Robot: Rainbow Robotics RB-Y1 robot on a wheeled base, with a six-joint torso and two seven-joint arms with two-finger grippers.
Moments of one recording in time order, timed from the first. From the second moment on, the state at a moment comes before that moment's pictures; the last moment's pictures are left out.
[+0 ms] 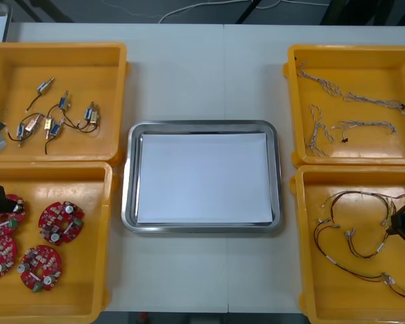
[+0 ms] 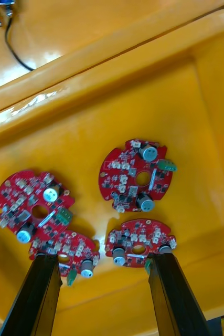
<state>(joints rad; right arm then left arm) 0.14 -0.88 -0.09 -2.11 -0.80 1.56 0.33 0.07 0.95 0.33 -2.35 1.03 1.72 -1.49</state>
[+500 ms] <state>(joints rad) 0.15 -0.78 -0.09 -2.11 -0.74 1.56 0.35 0.07 0.87 0.35 -2.27 1.05 1.72 -1.74</state>
